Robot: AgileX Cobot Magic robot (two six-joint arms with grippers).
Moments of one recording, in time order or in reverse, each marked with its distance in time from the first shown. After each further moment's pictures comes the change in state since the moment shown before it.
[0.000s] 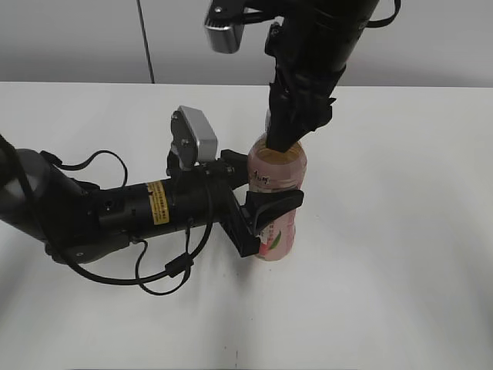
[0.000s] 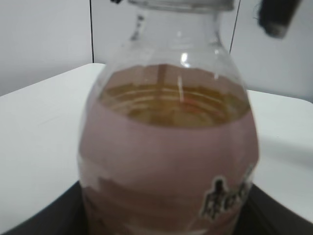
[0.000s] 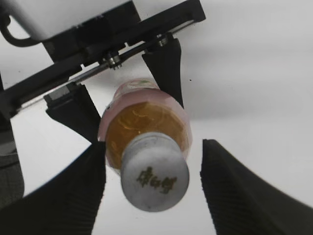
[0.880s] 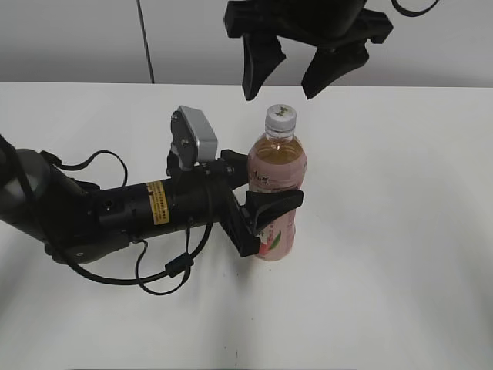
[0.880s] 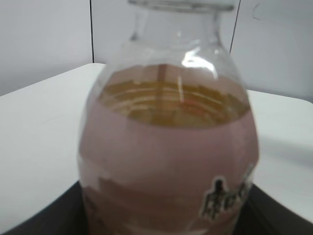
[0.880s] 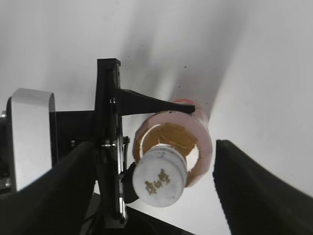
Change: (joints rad) left arm 0.000 0.000 0.000 0.000 0.000 0.000; right arm 0.000 -0.024 -0.071 -0.029 -0.002 1.200
